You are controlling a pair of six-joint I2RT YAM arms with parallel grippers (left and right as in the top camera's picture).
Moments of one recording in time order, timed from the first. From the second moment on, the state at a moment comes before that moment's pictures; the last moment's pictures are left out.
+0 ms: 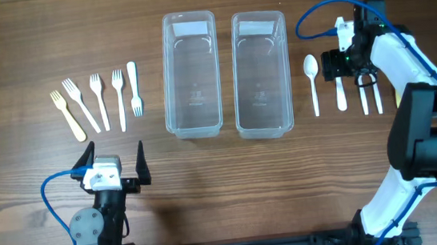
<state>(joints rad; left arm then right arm) 0.06 0.01 0.04 -0.13 0.14 0.06 -0.12 1.99 1.38 -0.70 -0.04 -0.20</state>
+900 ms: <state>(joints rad) 0.06 0.01 0.04 -0.13 0.14 0.06 -0.16 2.06 1.38 -0.69 -0.03 -0.21</state>
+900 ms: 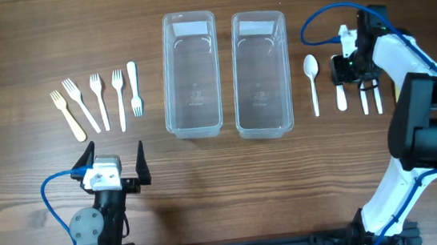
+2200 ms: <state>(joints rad) 0.06 0.01 0.04 -0.13 0.14 0.06 0.05 1.95 1.81 -0.99 -0.14 -0.02</state>
